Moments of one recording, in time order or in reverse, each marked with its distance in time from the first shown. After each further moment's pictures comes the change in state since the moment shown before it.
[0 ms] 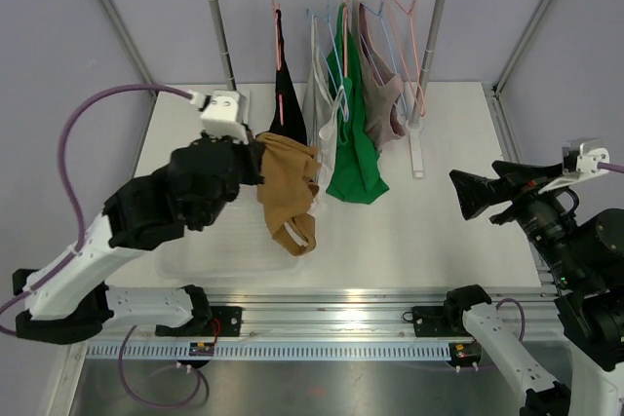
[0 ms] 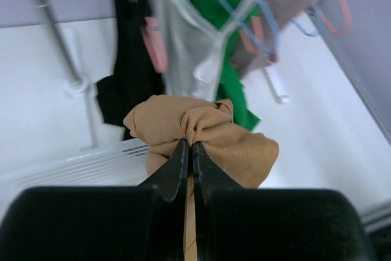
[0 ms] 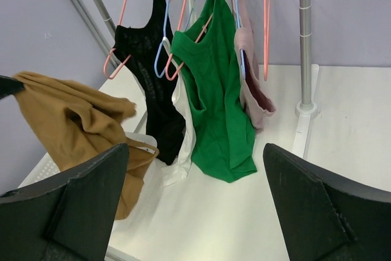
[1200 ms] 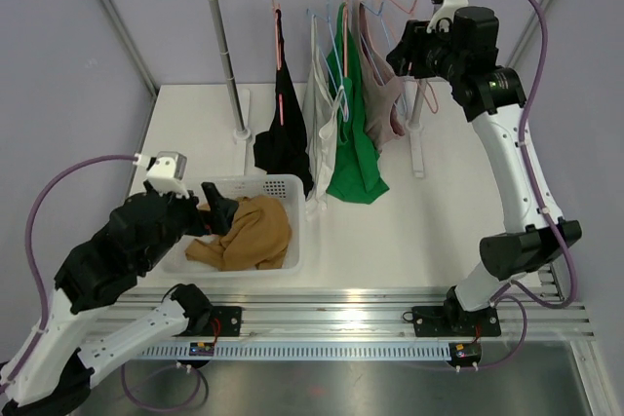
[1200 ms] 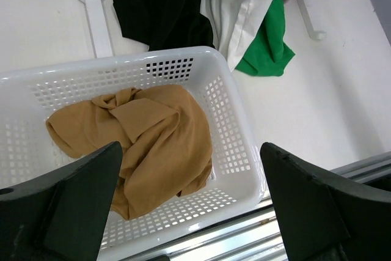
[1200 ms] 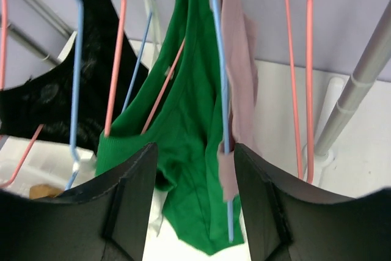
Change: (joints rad) left arm 0.381 -0.487 -0.476 -0.119 0.408 -0.051; right arm 0.000 0.998 0.505 0.187 -0.062 -0.081
